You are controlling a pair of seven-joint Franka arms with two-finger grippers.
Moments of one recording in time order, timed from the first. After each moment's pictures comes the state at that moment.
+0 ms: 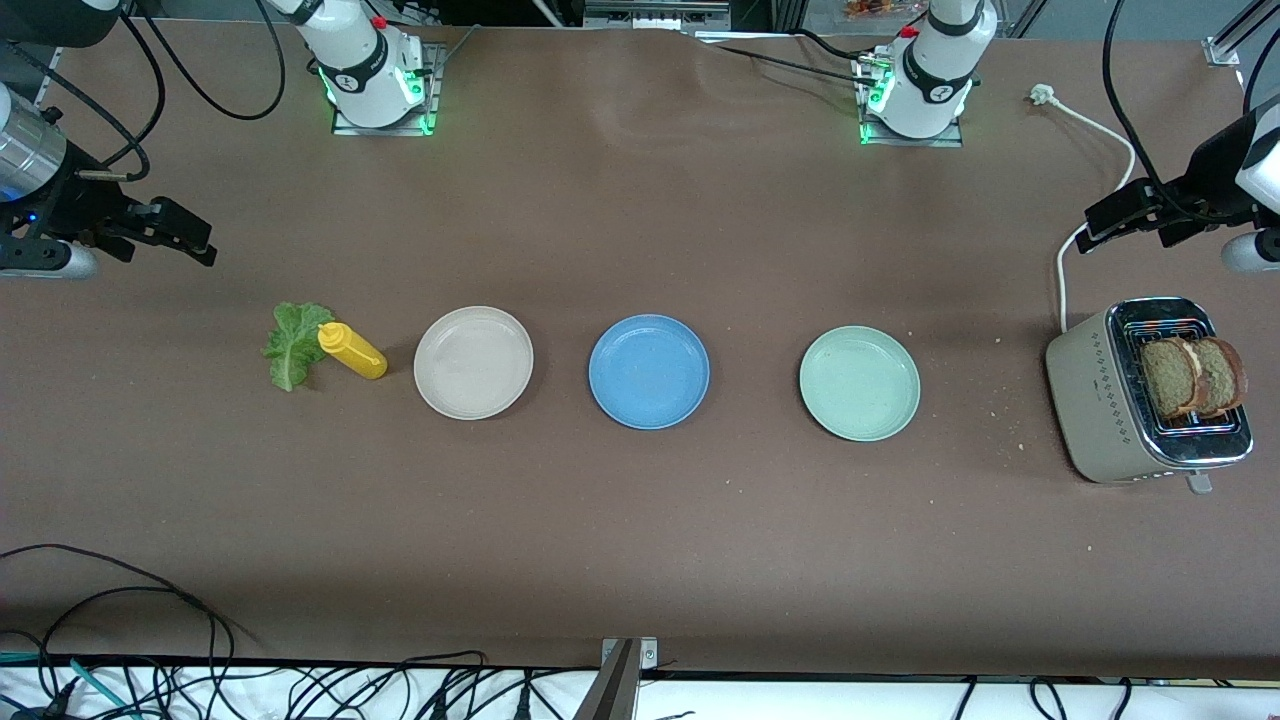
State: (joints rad) left arm 0.00 0.03 0.00 -1.51 -0.08 1.49 -0.15; right arm 0.02 -0.03 0.01 -1.73 0.01 1.71 0.08
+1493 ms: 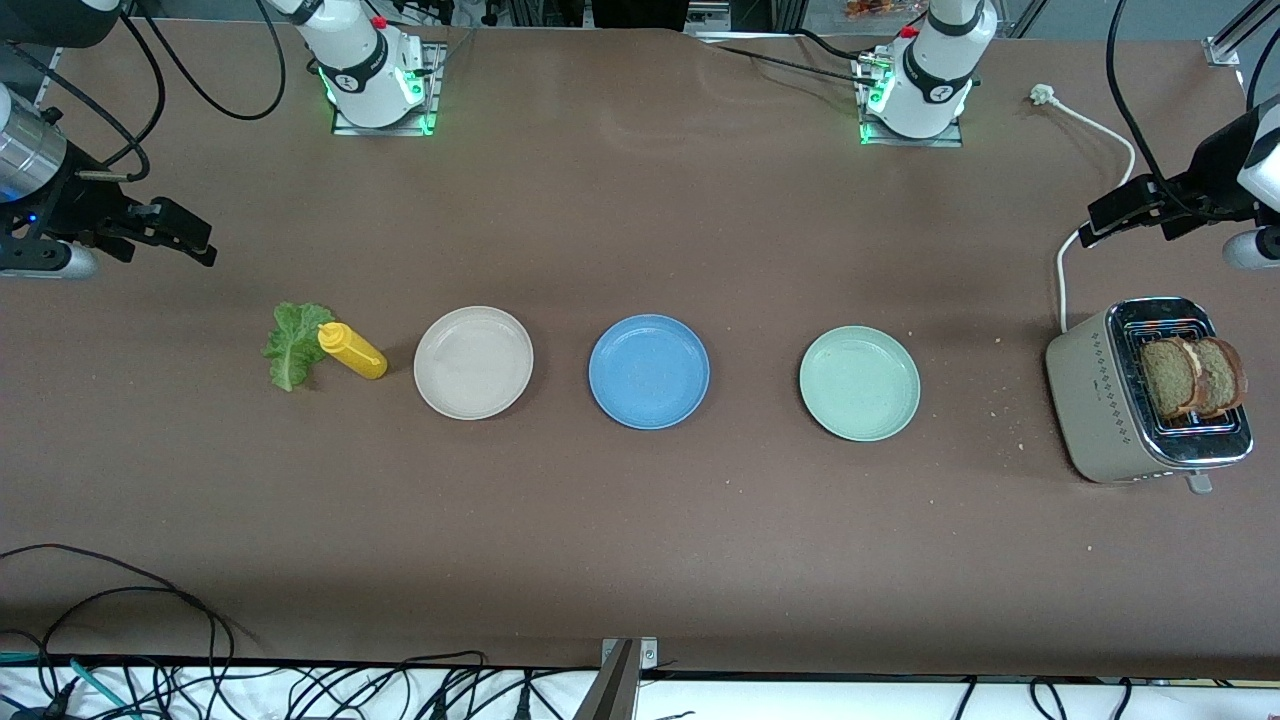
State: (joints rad) left arm 0.00 0.02 0.00 -1.52 -0.08 1.47 -0.15; right arm 0.02 -0.03 0.01 -1.73 0.01 1.71 0.08
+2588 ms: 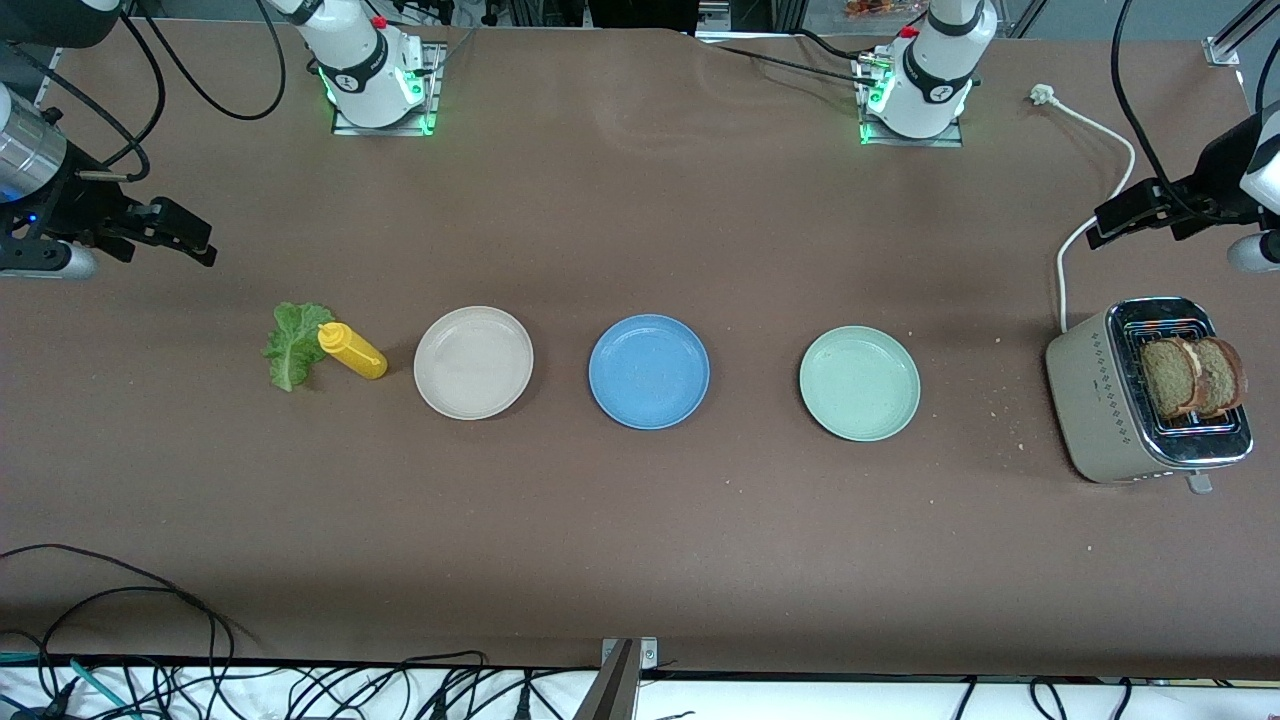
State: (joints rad) left arm 0.00 0.02 0.01 -1.53 -0.05 1.47 -0.15; right arm 0.02 -0.03 0.01 -1.73 0.01 1.71 0.08
